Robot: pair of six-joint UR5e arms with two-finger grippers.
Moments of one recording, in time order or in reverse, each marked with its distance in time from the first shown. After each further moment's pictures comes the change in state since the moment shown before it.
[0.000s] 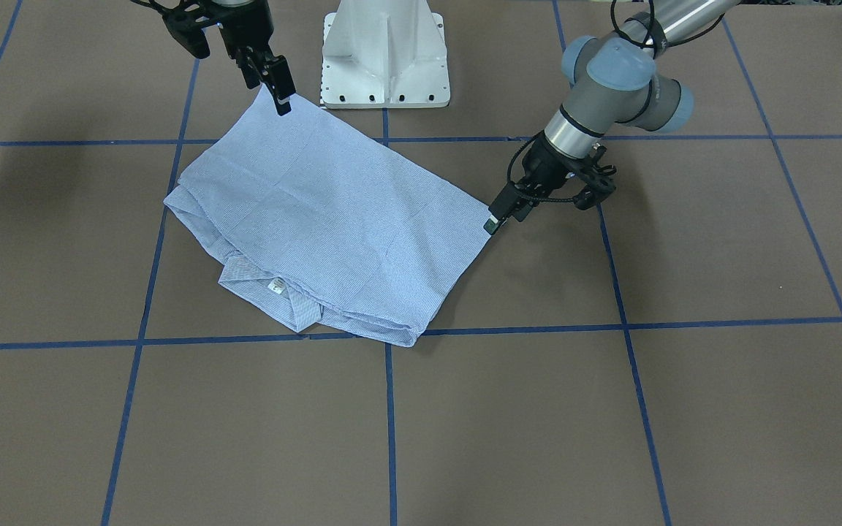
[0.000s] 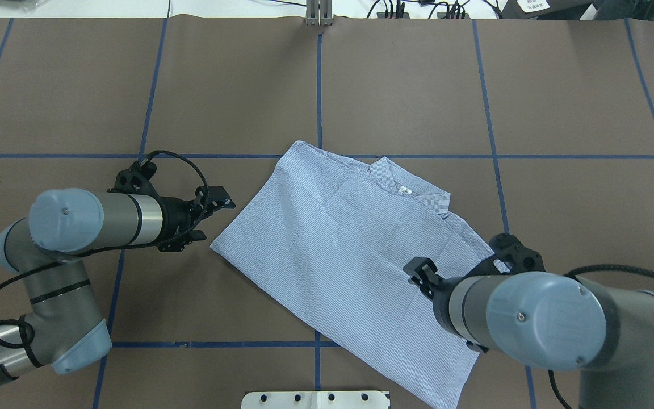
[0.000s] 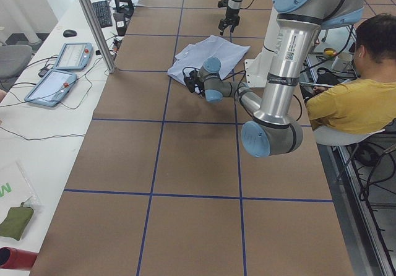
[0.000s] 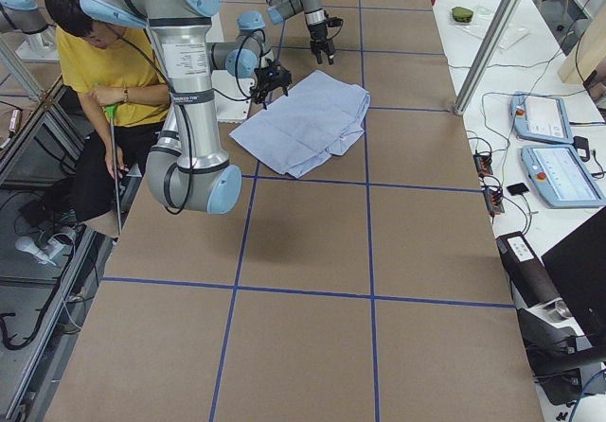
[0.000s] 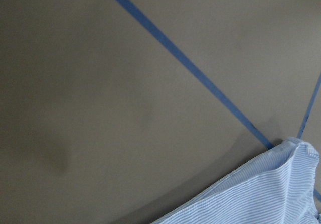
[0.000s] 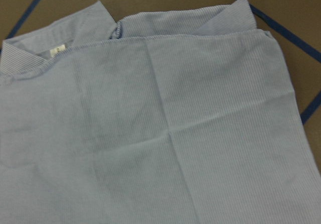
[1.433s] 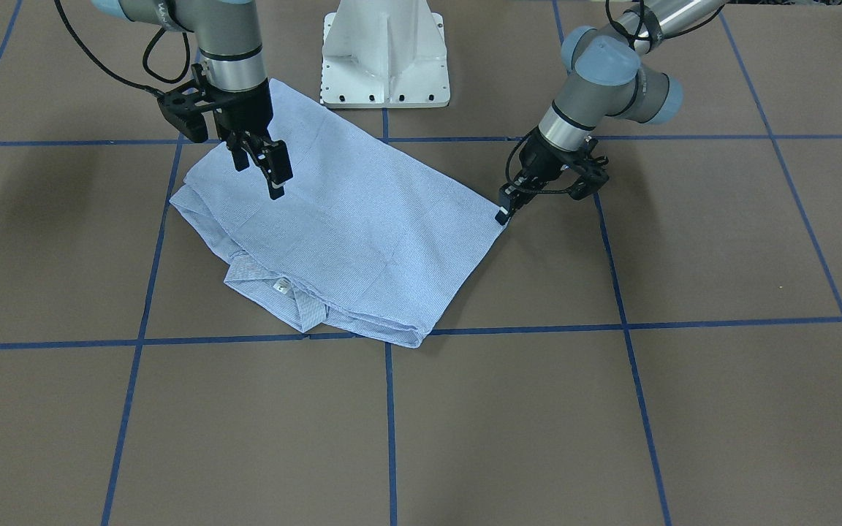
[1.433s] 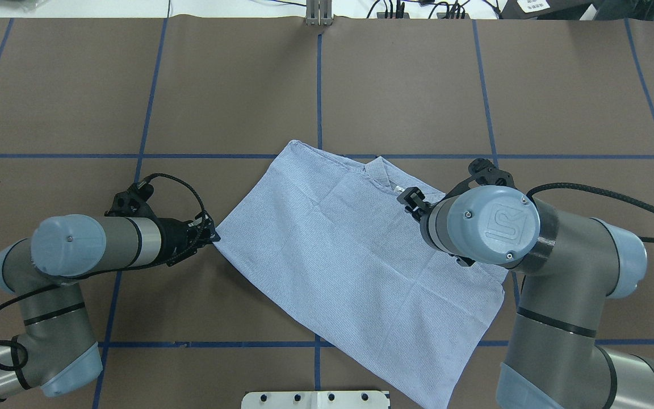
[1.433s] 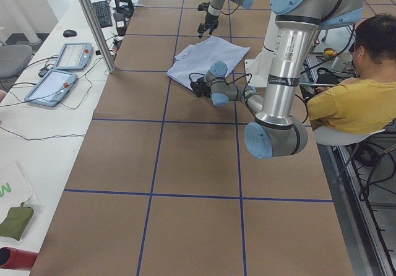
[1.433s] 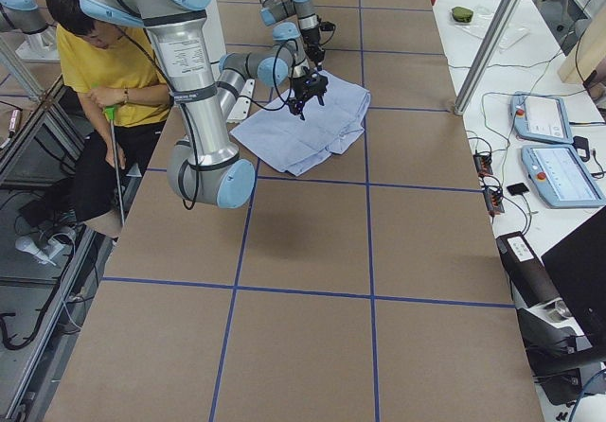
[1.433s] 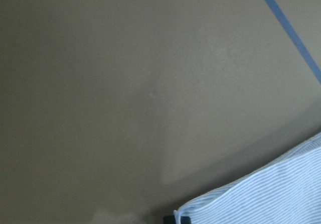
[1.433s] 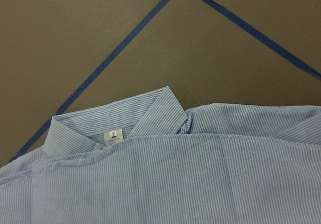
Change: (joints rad) left arm 0.026 0.044 -0.024 0.021 0.037 0.000; right arm 0.154 0.076 -0.209 0.073 0.002 -0.175
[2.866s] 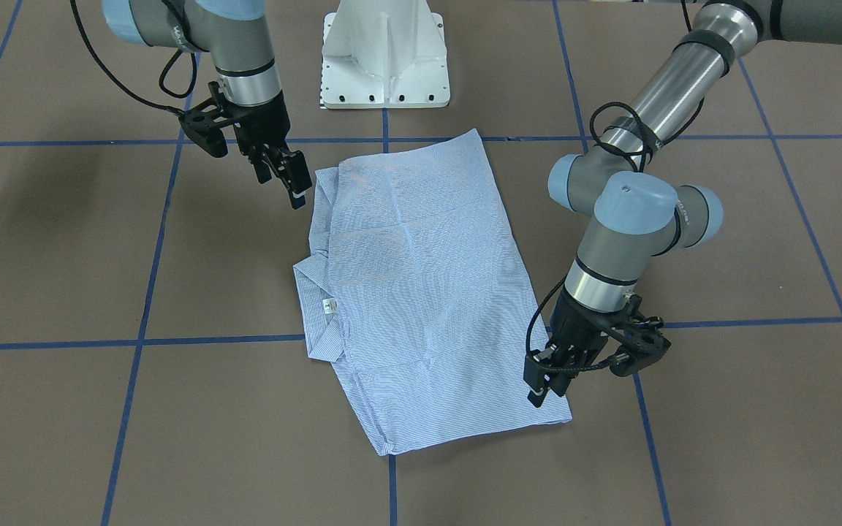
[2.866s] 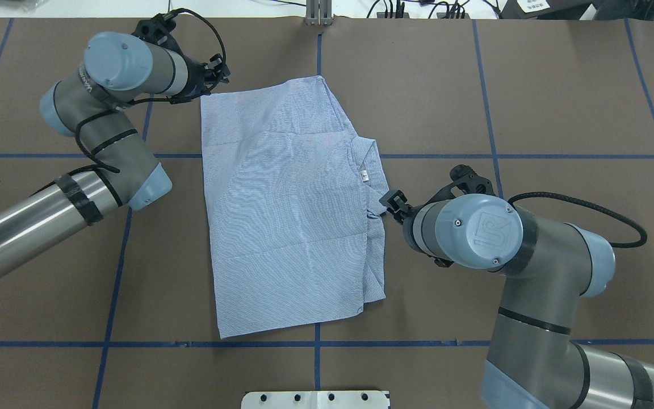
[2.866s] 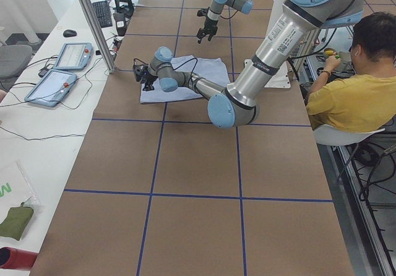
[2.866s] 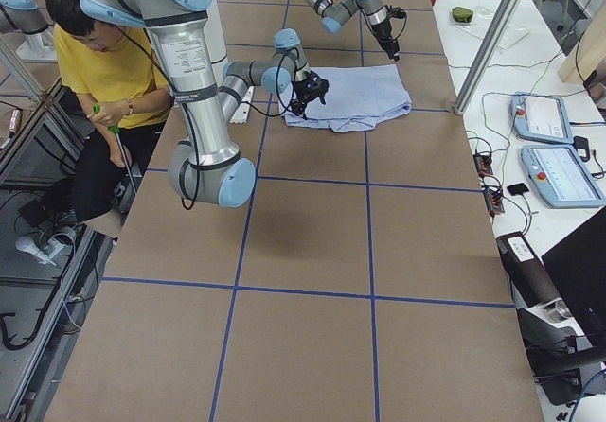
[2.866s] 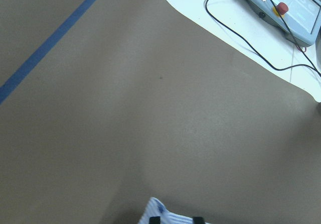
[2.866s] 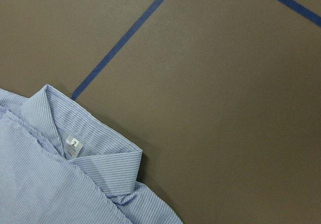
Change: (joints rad) left arm -0.359 -0.429 0.461 0.037 -0.083 0.415; right arm -0.026 0.008 -0.090 0.188 -0.004 0.029
